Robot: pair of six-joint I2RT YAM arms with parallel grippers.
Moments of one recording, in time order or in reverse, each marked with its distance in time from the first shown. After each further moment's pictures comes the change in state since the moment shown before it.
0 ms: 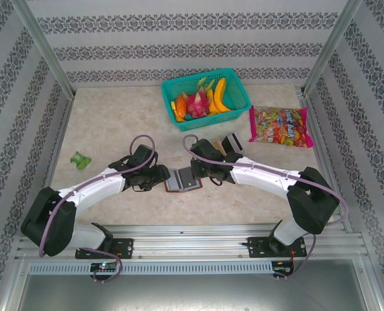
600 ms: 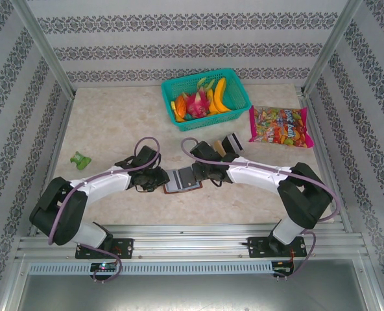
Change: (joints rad) left arm 0.000 0.100 -0.008 0.064 0.044 0.005; right arm -0.021 0.061 -0.029 0.023 0.007 -0.019
